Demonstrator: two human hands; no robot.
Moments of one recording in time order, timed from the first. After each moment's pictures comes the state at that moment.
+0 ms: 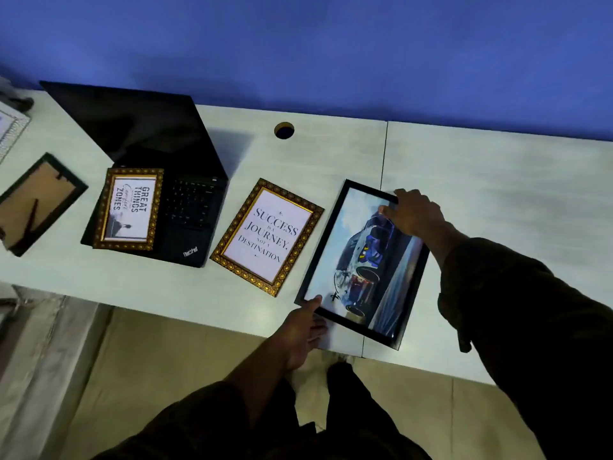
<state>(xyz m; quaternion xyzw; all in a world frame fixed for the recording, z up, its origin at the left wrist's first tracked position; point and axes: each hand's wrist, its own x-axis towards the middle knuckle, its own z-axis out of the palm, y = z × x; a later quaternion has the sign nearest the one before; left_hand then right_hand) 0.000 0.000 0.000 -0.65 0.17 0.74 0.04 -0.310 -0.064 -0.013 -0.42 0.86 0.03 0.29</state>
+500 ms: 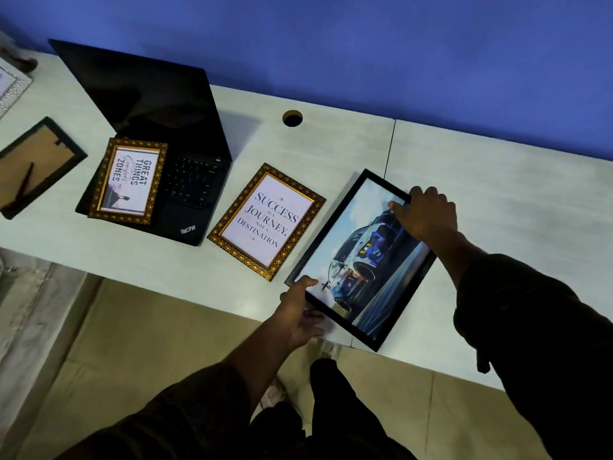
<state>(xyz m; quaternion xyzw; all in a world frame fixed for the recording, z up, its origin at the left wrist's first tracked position) -0.007 0.002 -0.007 -0.63 0.06 0.77 -0.04 -0.306 -0.035 -0.001 -0.45 0.88 0.05 0.14</state>
